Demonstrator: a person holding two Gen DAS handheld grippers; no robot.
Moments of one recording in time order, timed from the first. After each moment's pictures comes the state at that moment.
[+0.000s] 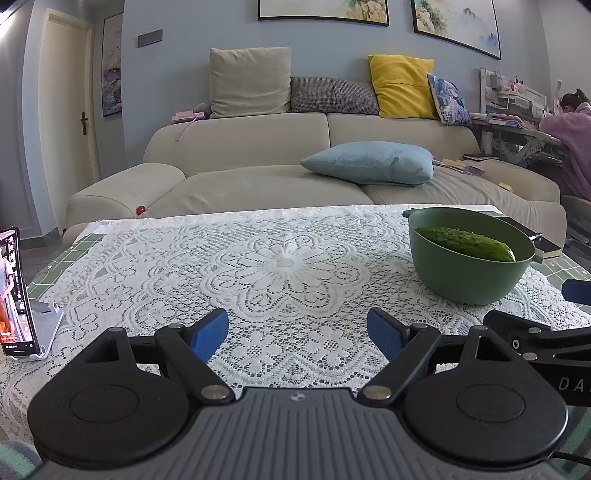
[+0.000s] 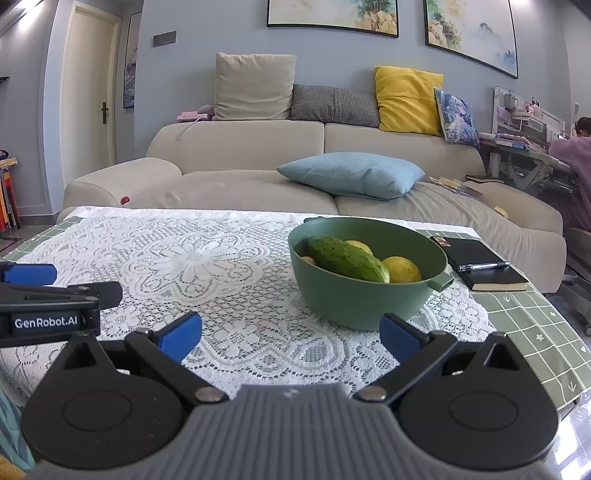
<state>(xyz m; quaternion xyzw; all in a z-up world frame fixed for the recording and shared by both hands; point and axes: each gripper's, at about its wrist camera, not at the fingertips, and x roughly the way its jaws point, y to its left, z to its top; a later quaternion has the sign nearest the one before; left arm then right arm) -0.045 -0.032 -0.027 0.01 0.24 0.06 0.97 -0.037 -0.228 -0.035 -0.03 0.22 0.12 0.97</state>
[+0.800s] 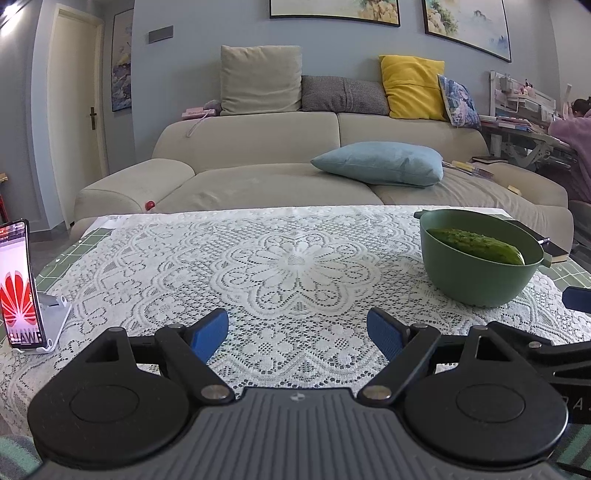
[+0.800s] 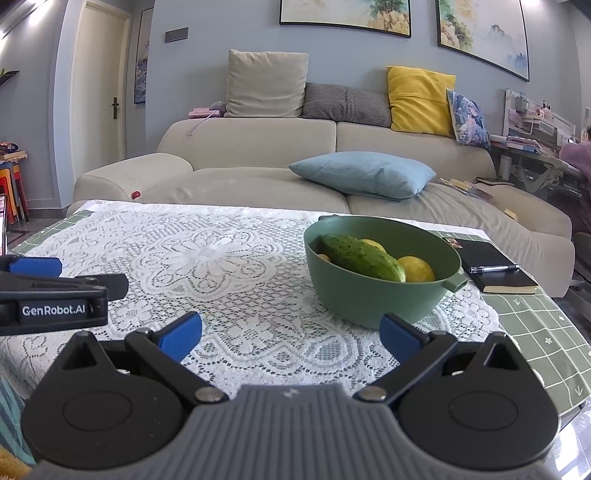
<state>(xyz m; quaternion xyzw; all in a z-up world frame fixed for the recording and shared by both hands) -0.047 -0.024 -0.027 0.01 0.24 0.08 0.97 -0.040 -0.219 -0.036 -0.04 0.22 0.14 0.96</state>
